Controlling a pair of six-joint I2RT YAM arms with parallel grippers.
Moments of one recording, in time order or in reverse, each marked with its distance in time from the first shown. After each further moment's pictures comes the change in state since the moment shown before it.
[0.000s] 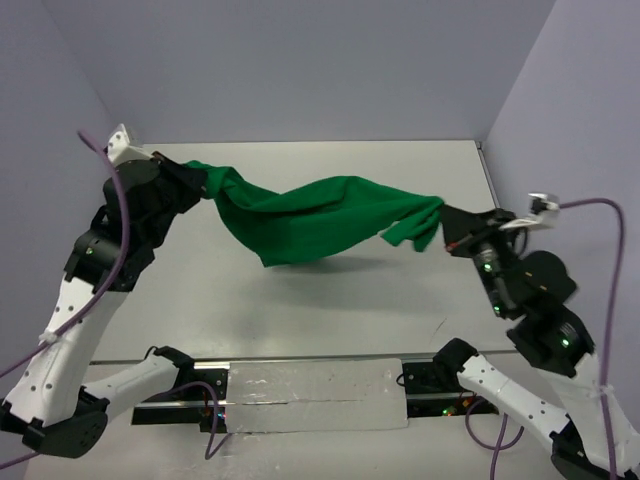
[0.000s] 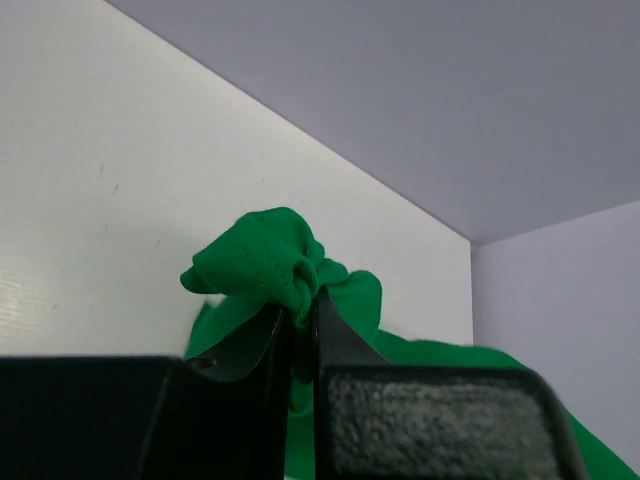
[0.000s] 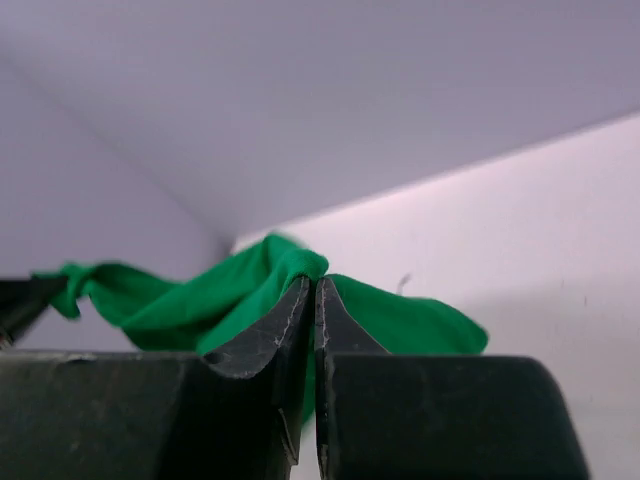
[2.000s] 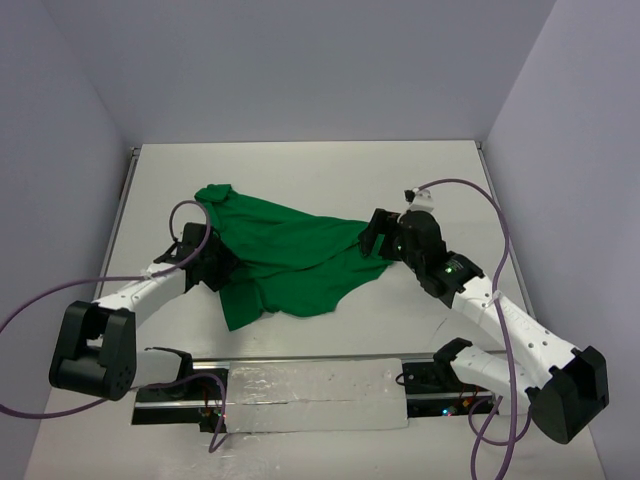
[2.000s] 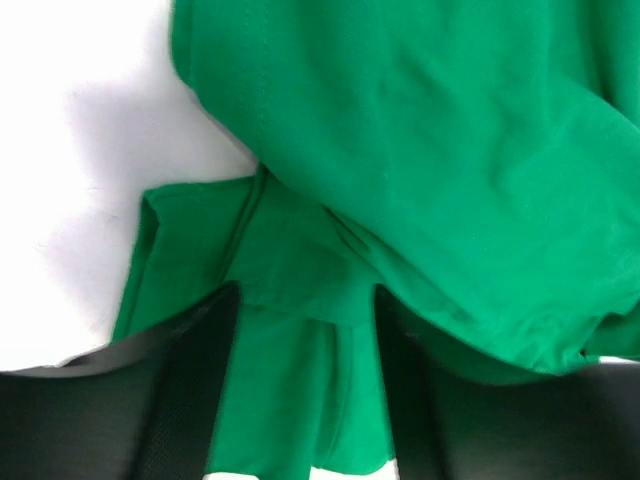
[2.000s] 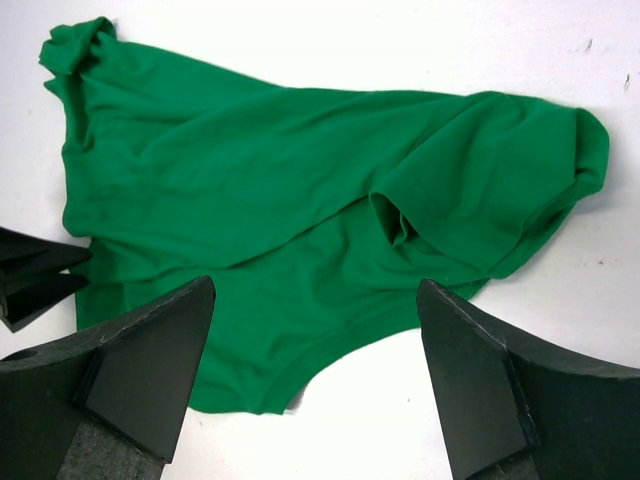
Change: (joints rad) left arm 0.224 0.285 -0.826 0.410 0.413 -0.188; right arm -0.099 0.435 -0.330 0.199 -0.259 0.016
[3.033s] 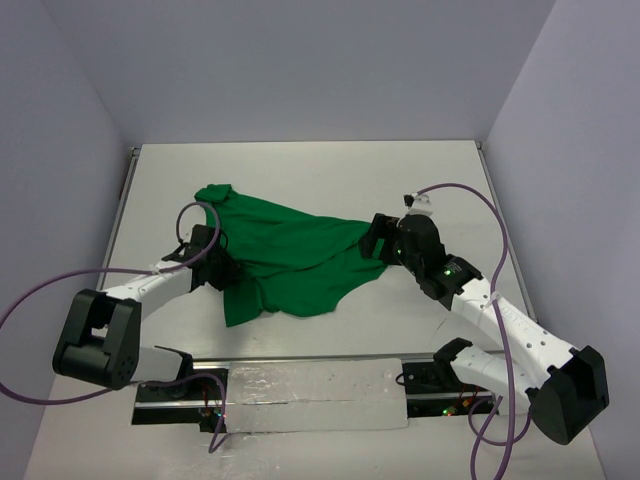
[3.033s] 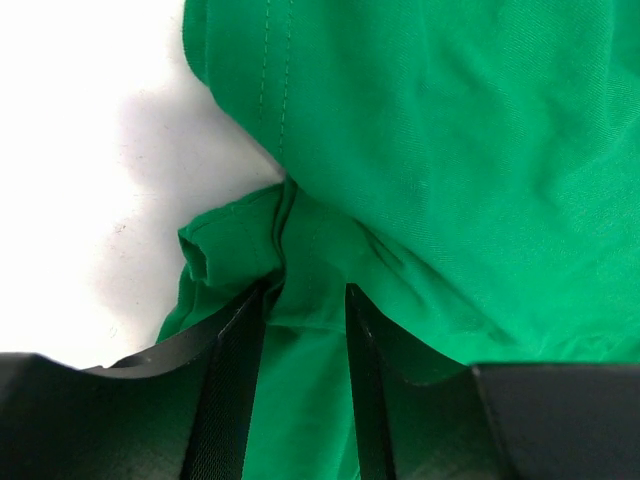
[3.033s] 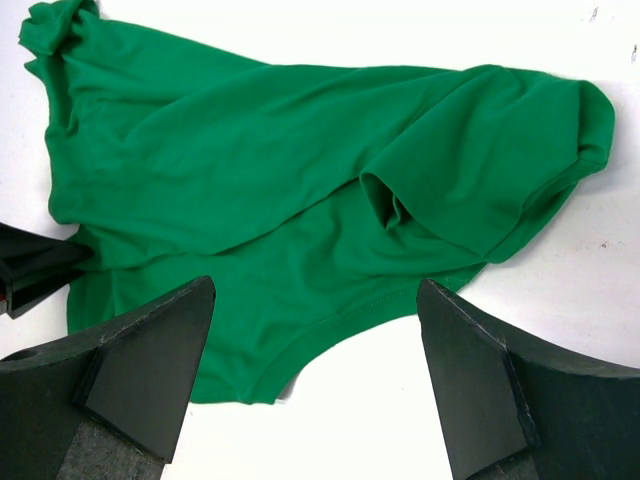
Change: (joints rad) left arm -0.046 0.059 -0.003 0.018 -0.062 0.006; right arm -0.002 -0.004 -0.036 0.003 -0.013 0.007
